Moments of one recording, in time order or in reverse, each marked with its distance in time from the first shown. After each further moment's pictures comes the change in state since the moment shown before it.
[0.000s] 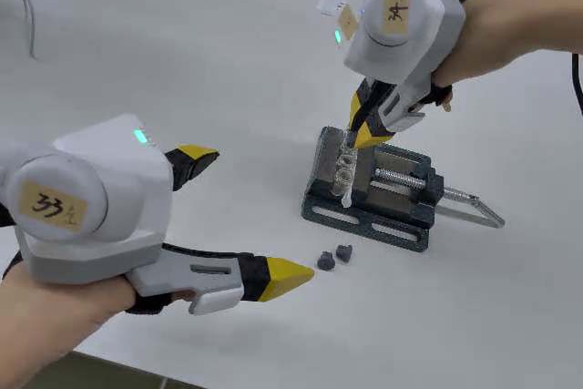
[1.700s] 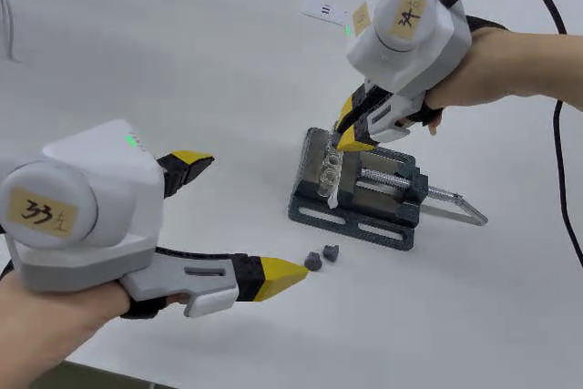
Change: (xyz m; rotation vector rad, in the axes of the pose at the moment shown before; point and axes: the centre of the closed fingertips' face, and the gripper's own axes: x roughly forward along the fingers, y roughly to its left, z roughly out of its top) left arm 0.006 -0.001 0.002 -0.017 -0.020 -0.011; right arm 0.002 -0.002 -0.002 0.222 -0.164 -0.107
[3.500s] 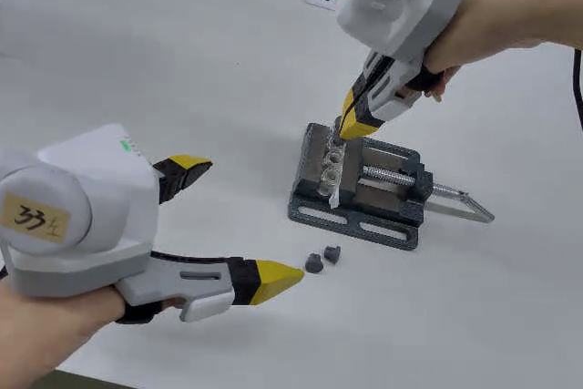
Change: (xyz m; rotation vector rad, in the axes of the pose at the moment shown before) left arm 0.010 0.003 -0.011 -0.026 0.036 -0.019; right arm -0.005 0.010 0.002 0.021 0.083 0.156
